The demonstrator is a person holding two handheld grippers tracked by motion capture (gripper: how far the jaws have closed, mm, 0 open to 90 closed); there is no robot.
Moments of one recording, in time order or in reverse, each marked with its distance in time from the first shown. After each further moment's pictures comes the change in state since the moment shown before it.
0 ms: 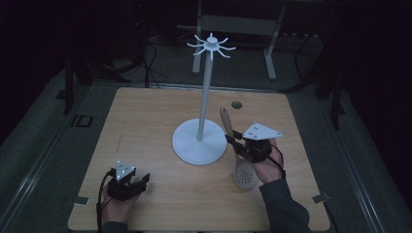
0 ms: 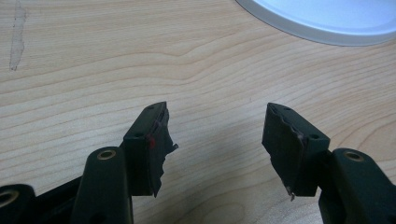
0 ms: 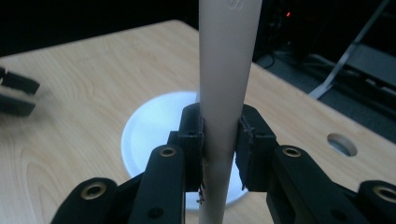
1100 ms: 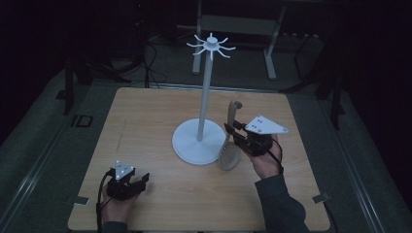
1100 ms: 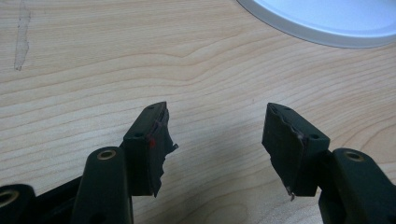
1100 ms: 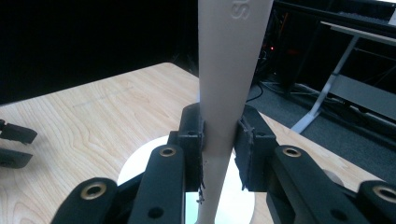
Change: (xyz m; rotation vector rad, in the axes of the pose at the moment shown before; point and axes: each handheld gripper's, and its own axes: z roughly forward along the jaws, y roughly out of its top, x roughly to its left) left arm 0.001 0.000 0.000 -0.005 0.004 -0.006; right arm 0.000 0.025 -0.006 -0.130 -0.037 0.021
